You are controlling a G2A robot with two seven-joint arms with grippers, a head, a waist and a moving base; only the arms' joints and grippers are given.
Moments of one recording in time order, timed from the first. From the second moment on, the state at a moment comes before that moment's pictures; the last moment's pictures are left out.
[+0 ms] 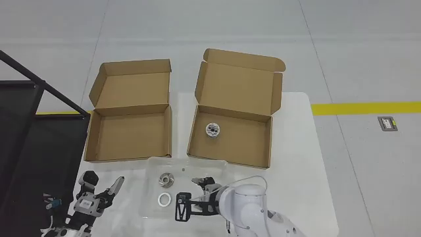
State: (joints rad) left arm 1.81 -1.16 -1.81 -1.82 0.95 -0.37 0.20; right arm -0.97 -1.38 0.77 -1.70 -1.64 -0.72 0.85
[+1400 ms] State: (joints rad) left arm 1.81 -1.16 -1.81 -1.82 0.95 -0.37 0.20; right arm -0.68 -1.54 0.53 -1.23 -1.39 -0.72 1.10
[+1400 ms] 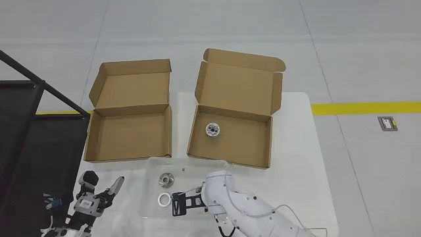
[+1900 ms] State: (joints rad) left arm 1.81 -1.16 -1.81 -1.82 0.95 -0.37 0.20; right arm -0.63 -1.57 0.50 -1.13 -1.36 -0.73 1.08
